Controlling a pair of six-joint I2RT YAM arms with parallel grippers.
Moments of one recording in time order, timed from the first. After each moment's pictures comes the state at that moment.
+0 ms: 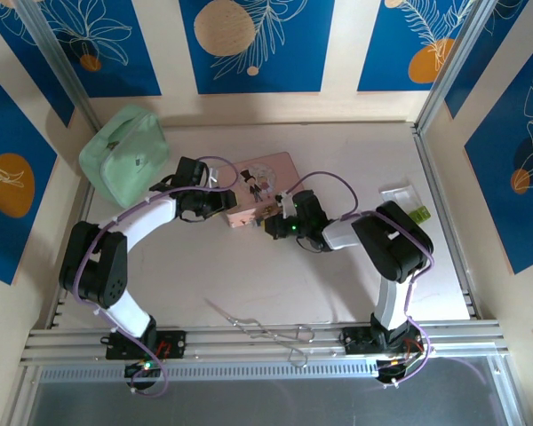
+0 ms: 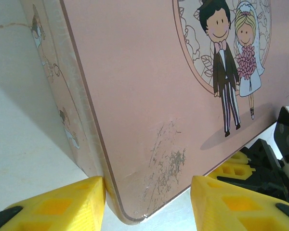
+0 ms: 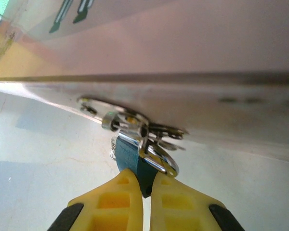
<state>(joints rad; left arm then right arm) -0.36 1.63 1.08 -0.39 0.39 -0.60 0.57 1.84 0.74 0.46 -0.42 0.46</state>
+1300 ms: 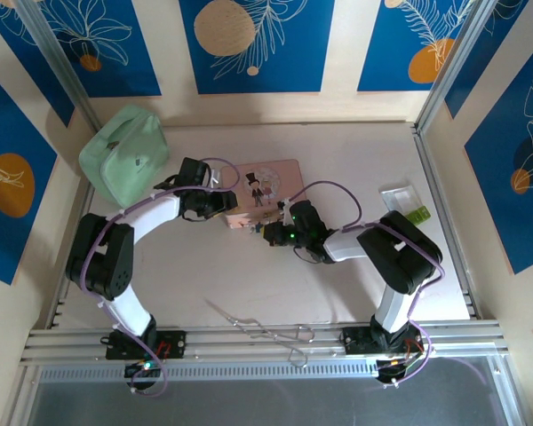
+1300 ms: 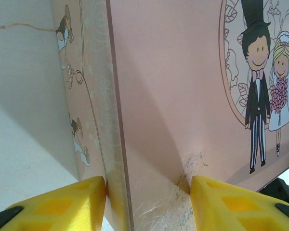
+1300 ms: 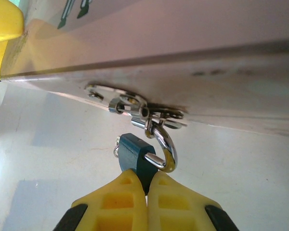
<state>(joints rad) -0.35 1.70 1.09 -0.36 0.39 -0.60 0.65 1.76 0.66 0.48 -0.31 0.68</state>
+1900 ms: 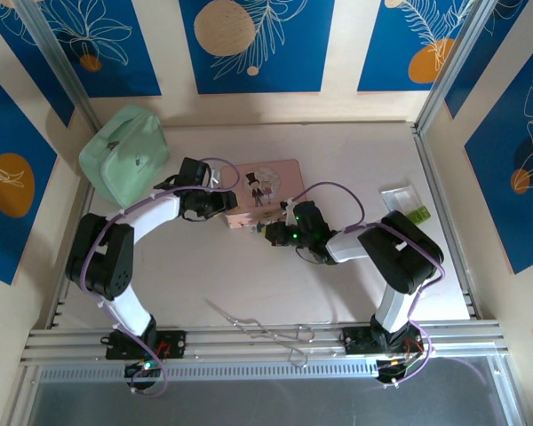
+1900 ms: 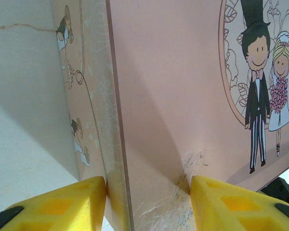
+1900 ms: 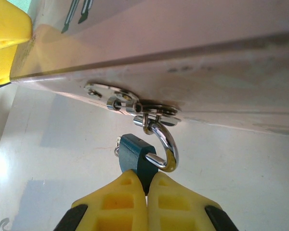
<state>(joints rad) -0.35 1.70 1.09 -0.36 0.39 -0.59 0.63 1.75 0.63 0.53 -0.34 0.69</state>
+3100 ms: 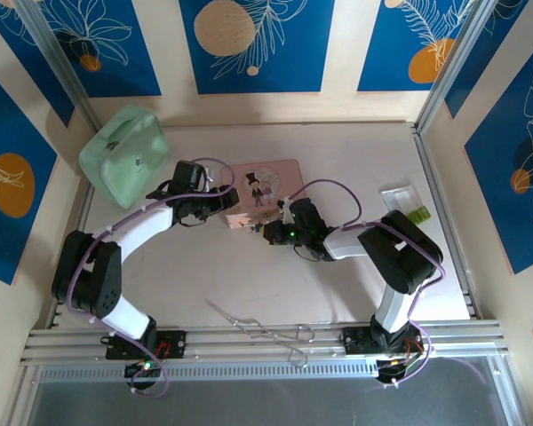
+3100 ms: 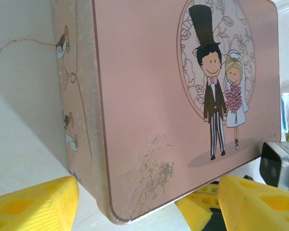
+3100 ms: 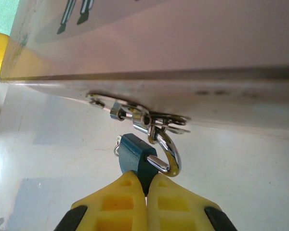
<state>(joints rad) -0.38 1.57 1.00 -0.29 0.34 -0.68 0.65 1.76 0.68 0.44 -0.33 0.67</state>
